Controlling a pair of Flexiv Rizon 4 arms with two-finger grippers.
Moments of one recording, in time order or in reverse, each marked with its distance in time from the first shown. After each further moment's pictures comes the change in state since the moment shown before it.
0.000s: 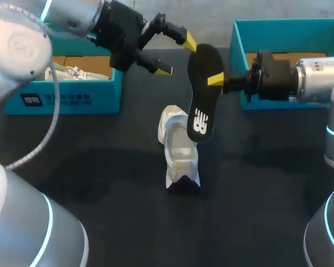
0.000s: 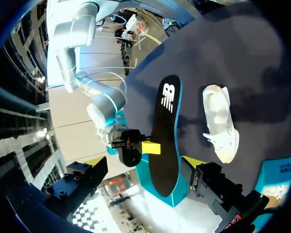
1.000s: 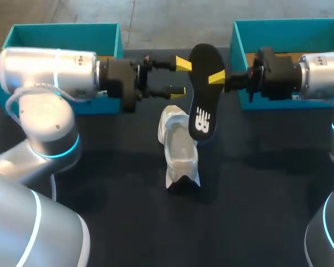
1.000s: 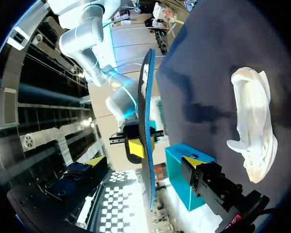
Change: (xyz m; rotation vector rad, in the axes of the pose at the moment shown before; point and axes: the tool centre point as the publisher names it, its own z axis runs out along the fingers) left arm 0.041 -0.004 0.040 -0.108 -0.457 -0.024; right arm 0.016 -0.011 -0.001 0.032 -0.008 0.063
